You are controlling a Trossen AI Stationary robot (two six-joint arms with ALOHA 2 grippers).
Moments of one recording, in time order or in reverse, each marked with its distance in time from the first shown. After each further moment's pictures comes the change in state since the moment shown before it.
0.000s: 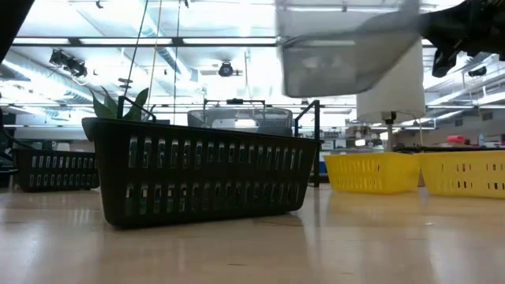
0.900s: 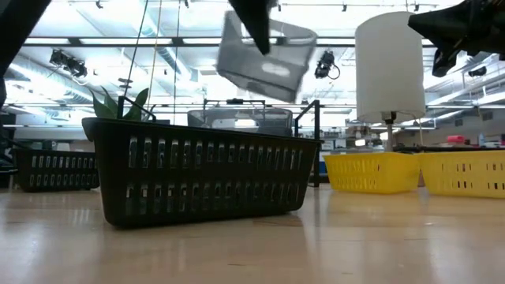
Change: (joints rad) left arm 0.170 -0.104 -0.064 -0.349 -0.069 0.154; right arm 0.000 0.000 0.000 0.004 0.000 0.000
